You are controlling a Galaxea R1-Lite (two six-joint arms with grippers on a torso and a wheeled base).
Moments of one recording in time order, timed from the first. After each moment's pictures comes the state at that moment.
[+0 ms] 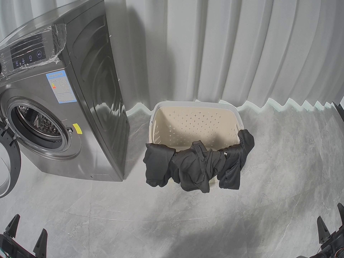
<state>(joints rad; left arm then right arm) 0.00 0.02 -0.02 0.00 -0.02 -0.02 0.00 0.02 -0.02 0.02 0.00 0.00</state>
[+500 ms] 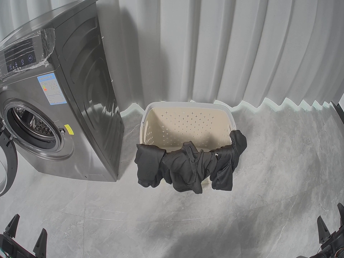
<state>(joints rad) 0.00 0.02 -0.02 0.00 -0.01 -0.02 0.00 0.02 -0.02 0.02 0.00 0.00</state>
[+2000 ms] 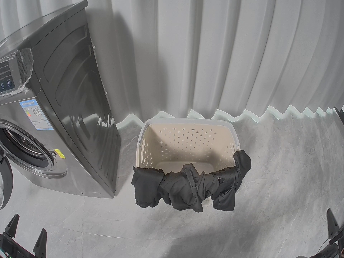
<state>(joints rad) 0.00 0.02 -0.02 0.00 -0.01 -0.01 0.00 0.02 -0.08 -0.02 0.02 0.04</state>
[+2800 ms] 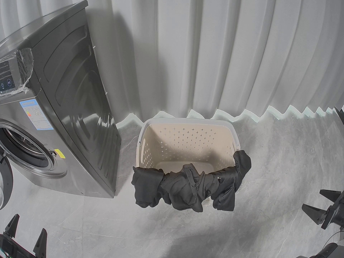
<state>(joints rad) 0.00 0.02 -0.02 0.00 -0.01 -0.01 0.09 0.68 -0.24 -0.05 0.20 0.05</state>
